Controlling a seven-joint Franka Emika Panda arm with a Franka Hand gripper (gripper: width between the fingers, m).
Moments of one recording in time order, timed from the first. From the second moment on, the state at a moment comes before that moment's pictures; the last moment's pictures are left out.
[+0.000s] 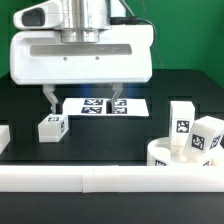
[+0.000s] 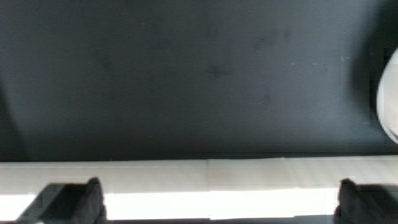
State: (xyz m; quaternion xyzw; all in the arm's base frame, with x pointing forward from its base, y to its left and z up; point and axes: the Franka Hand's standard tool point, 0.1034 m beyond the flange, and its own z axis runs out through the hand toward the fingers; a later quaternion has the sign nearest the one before) arm 0.603 -0.061 0.089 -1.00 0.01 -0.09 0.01
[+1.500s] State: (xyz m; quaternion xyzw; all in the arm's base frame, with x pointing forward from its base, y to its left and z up) arm 0.518 -0.120 0.040 -0.95 0.10 0.29 0.09
